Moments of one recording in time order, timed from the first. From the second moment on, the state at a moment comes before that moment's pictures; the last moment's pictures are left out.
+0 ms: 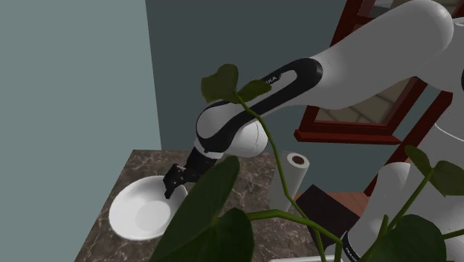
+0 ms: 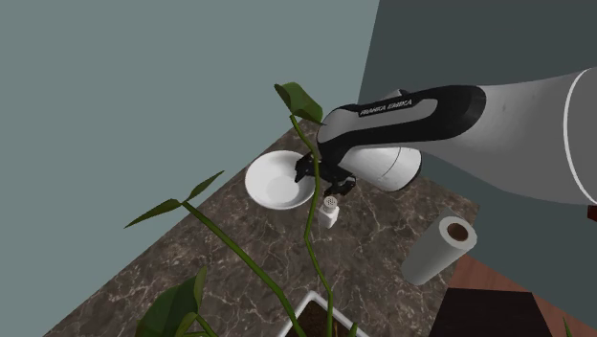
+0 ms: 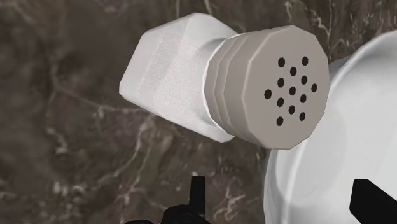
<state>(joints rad) 0.39 0.05 0.21 -2.38 0.86 2.61 0.03</state>
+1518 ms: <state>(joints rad) 0.38 -0.07 0.20 -2.35 0.75 2.48 0.16</state>
